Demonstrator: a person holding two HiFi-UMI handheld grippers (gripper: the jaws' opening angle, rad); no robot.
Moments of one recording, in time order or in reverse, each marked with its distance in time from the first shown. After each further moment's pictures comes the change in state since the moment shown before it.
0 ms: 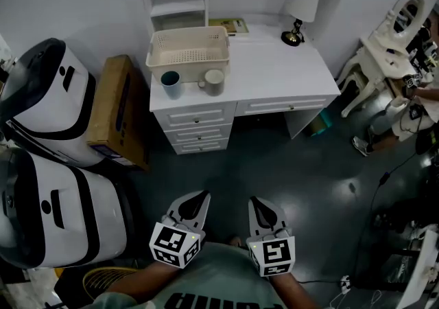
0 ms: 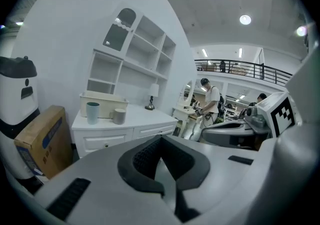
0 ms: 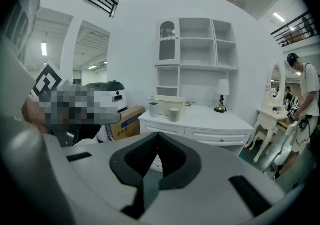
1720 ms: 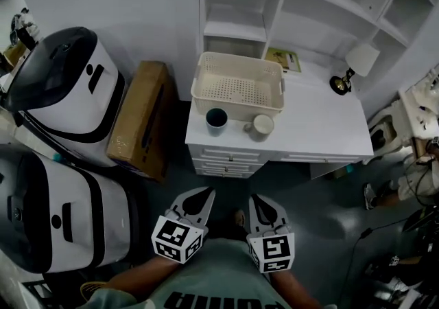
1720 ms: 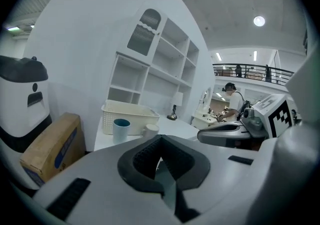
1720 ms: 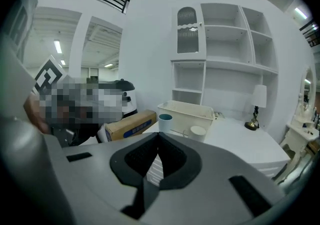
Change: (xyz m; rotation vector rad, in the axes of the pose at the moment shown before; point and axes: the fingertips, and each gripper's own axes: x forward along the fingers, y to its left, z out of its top) left arm 0.053 0.181 0.088 -0.065 -0.056 0.142; right arm 0.203 0.031 0.105 -0.116 0.000 0.182
